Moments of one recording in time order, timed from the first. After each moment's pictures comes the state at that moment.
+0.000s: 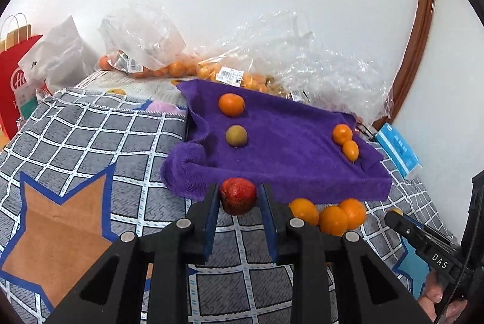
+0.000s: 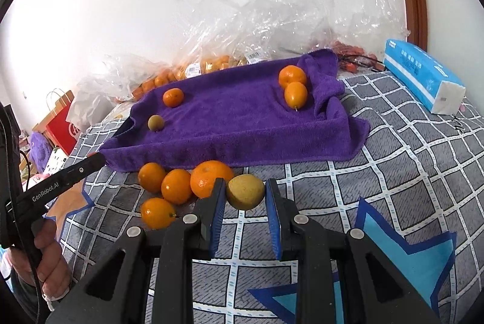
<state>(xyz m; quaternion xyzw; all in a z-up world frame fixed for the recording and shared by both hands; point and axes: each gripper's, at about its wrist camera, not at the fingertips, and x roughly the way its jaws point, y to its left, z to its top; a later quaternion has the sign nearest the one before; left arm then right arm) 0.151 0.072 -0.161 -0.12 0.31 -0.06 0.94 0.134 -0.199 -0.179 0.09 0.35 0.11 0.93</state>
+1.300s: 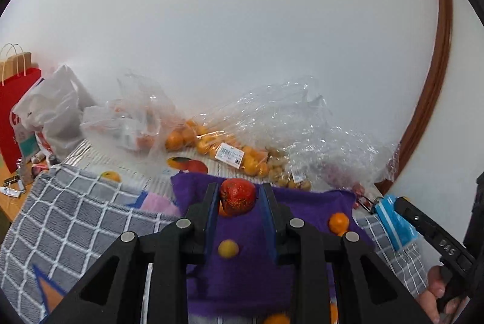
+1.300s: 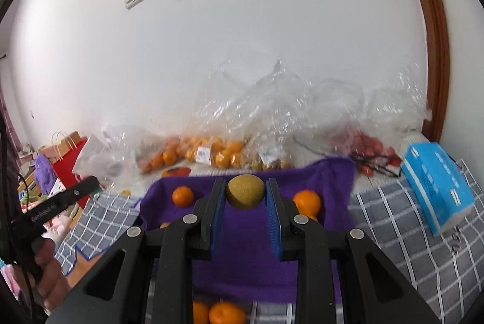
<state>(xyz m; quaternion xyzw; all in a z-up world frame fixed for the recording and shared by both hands) 0.233 0.085 -0.070 -0.15 0.25 -0.03 0.96 0.233 -0.195 -0.072 0.09 0.26 0.13 0.95</state>
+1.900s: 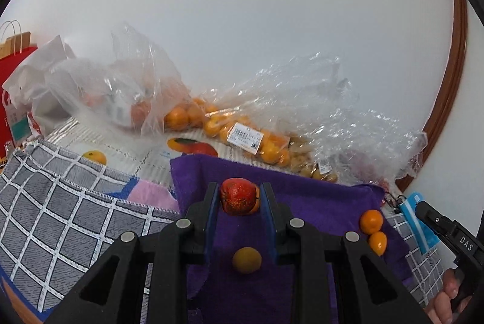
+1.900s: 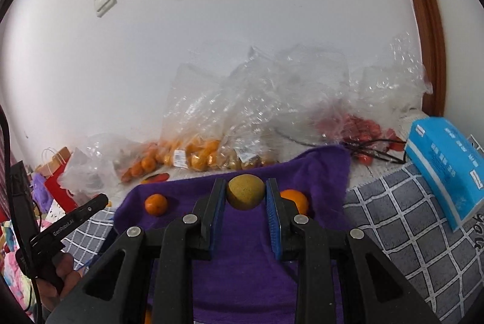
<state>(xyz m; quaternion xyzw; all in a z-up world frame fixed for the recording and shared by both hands) 0.273 0.088 -0.135 -0.16 0.26 -0.02 0.95 0.266 -0.226 -0.131 0.13 0.27 0.11 0.95</state>
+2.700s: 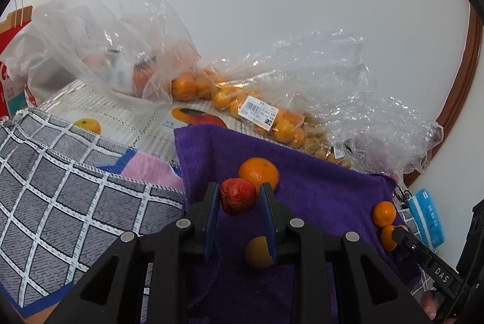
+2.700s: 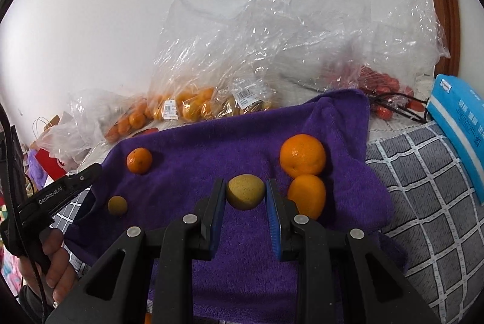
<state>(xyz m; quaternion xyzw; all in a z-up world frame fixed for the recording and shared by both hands) 0.292 0.094 -0.168 -0.19 0.31 -0.02 0.93 0.287 -0.203 -0.181 0.11 0.35 0.12 0.92</state>
